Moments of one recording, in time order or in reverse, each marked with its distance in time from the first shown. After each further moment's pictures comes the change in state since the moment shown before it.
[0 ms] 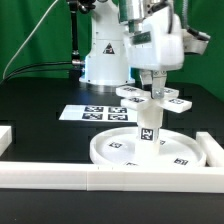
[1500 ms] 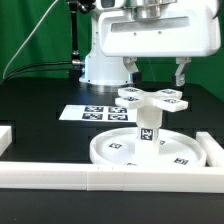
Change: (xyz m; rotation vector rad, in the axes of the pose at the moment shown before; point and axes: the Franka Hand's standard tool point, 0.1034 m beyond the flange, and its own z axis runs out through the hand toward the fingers) arm -0.008 -0.004 -0.020 -0.097 -0.060 -0.843
